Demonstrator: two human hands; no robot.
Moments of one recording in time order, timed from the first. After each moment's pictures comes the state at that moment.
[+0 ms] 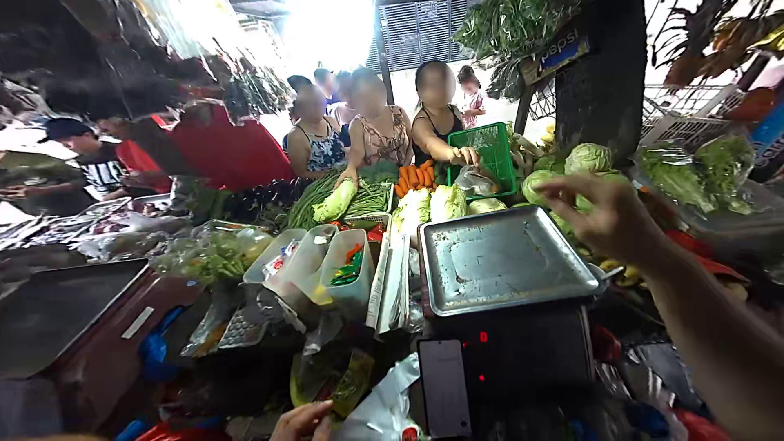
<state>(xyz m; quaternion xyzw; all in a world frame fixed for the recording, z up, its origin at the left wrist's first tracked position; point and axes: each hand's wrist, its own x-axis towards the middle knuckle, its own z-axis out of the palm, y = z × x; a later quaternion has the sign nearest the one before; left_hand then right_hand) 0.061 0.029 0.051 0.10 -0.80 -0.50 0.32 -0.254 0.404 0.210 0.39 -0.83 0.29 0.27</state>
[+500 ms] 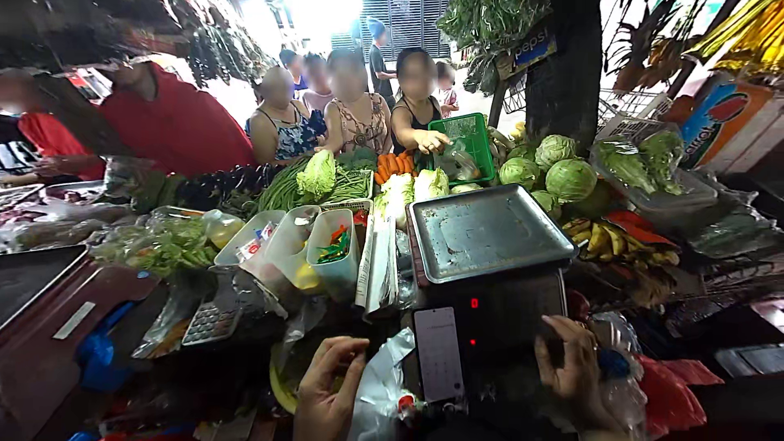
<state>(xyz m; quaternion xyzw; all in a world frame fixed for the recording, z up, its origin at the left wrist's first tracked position) 0.009 0.019 0.029 -0.03 -0.79 -0.54 0.28 -0.076 0.387 -0.043 0.15 -0.84 0.27 0.44</state>
